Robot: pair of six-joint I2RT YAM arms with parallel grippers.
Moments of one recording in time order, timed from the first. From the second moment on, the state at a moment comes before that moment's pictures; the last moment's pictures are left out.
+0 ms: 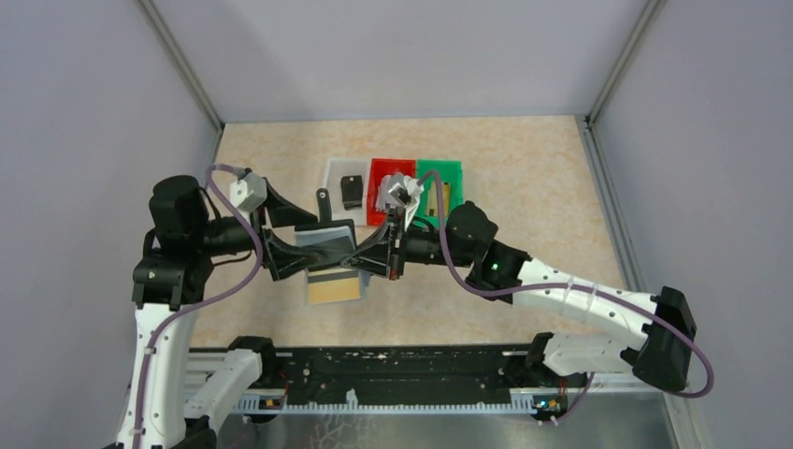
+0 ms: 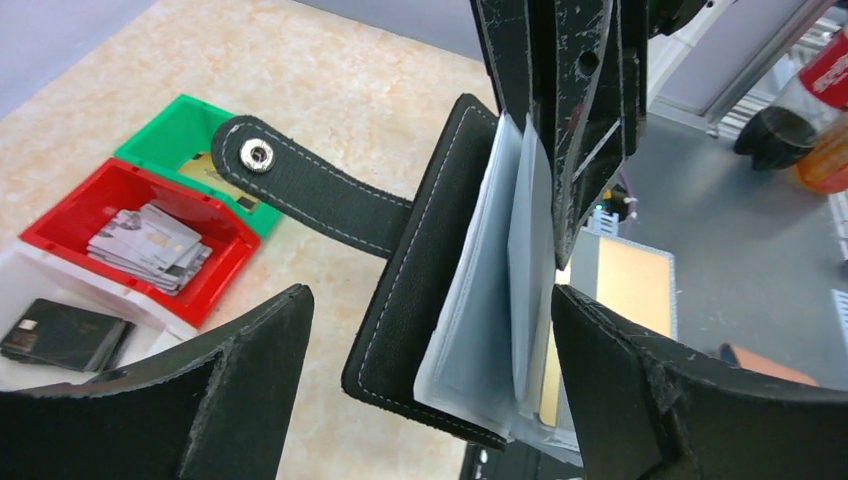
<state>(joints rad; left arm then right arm) -0.09 0.80 1.19 -0.73 1.18 0.21 1.06 1.15 0.94 0.35 -0.43 0.57</state>
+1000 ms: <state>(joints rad) -0.09 0.80 0.98 -0.11 1.44 -0.58 1.05 1.14 0.98 0.34 -0.45 0.53</state>
